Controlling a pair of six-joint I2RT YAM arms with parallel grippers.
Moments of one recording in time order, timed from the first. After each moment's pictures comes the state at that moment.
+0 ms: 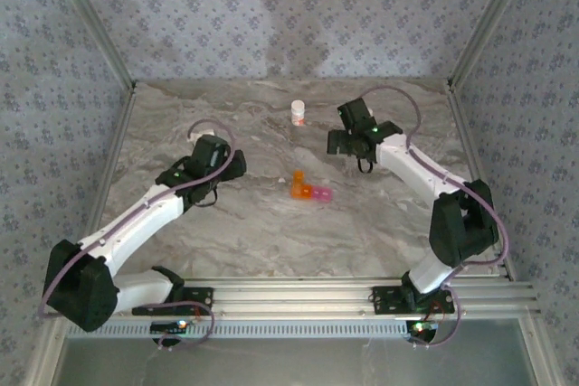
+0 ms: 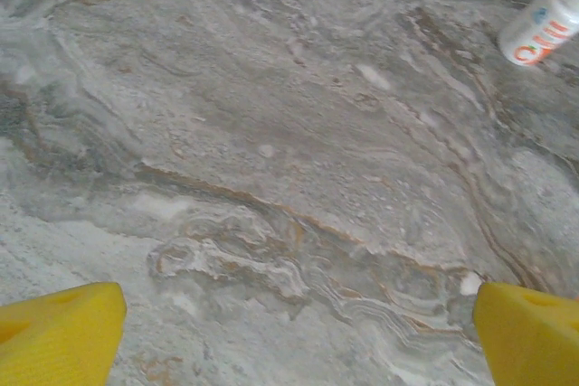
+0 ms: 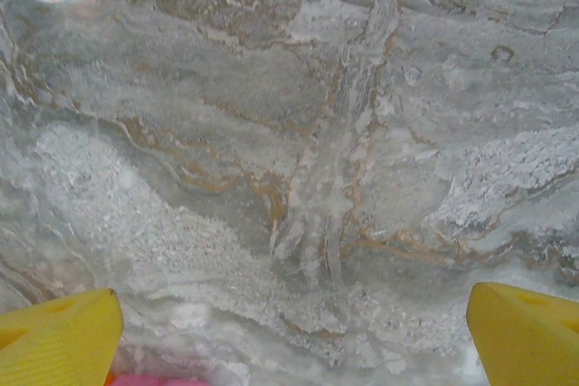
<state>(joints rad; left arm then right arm) -0.51 1.21 0.86 -0.45 -0.33 -0.62 0.43 1.62 1.30 -0.67 0.23 0.43</state>
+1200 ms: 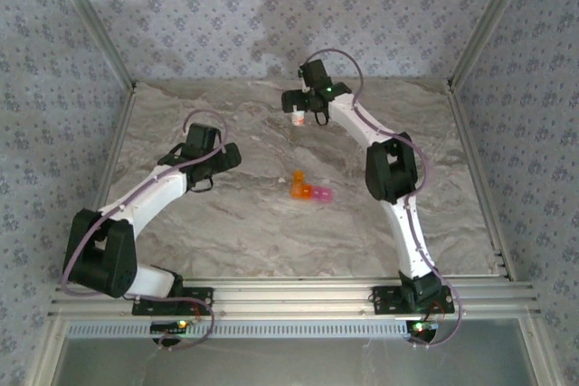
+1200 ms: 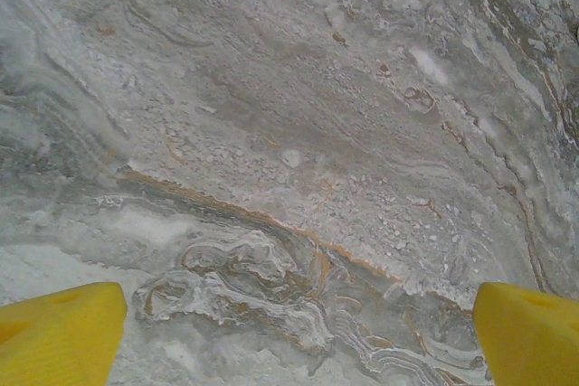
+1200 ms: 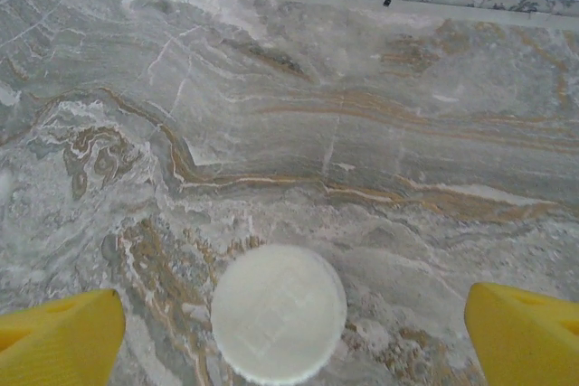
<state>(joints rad) -0.35 1.41 0.91 -0.38 -0.12 -0.60 0.46 2.44 2.26 -0.59 0.06 0.22</state>
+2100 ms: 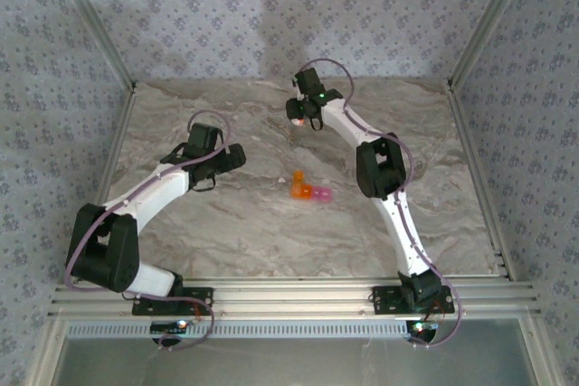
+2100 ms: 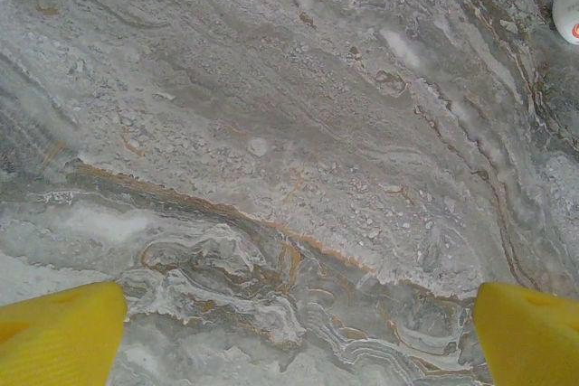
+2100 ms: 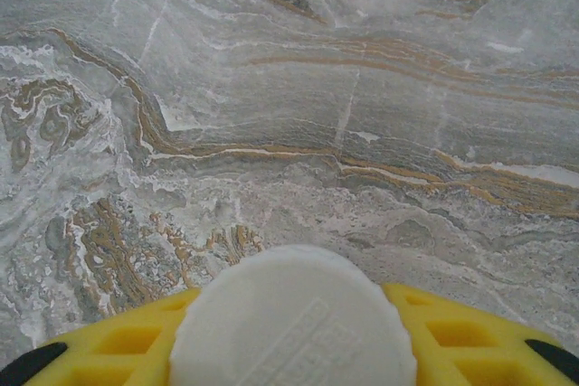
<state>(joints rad) -0.35 1.43 0.91 -0.35 -0.06 -0.60 0.46 2.54 2.29 -0.59 0.02 0.21</state>
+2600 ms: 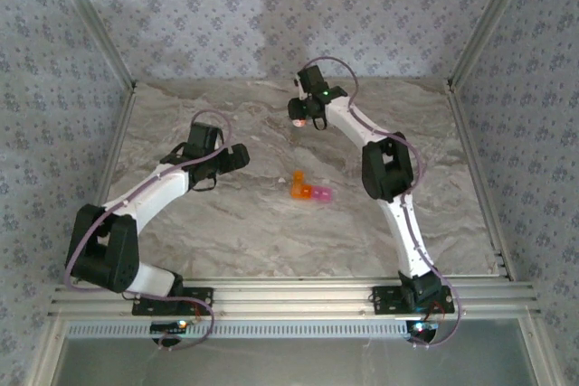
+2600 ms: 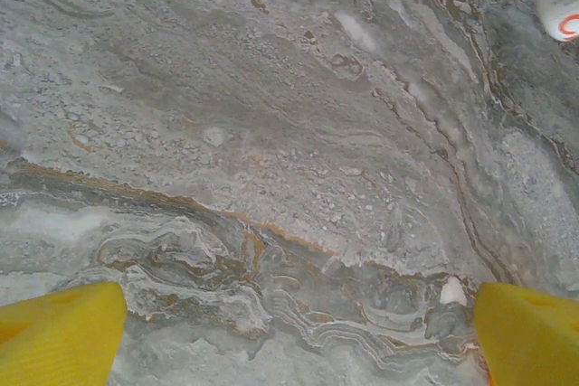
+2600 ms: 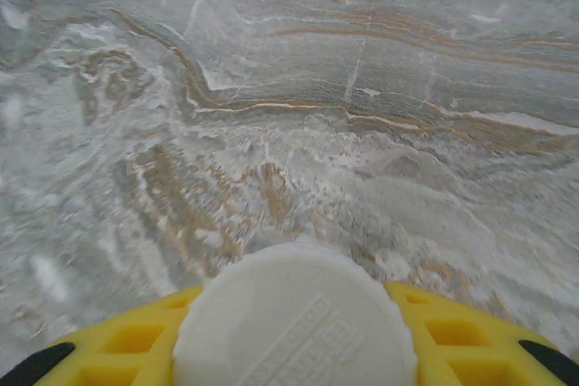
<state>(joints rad) -0.35 1.40 0.91 -0.34 0.03 -0.56 0.46 2.33 2.11 -0.63 -0.02 0.23</state>
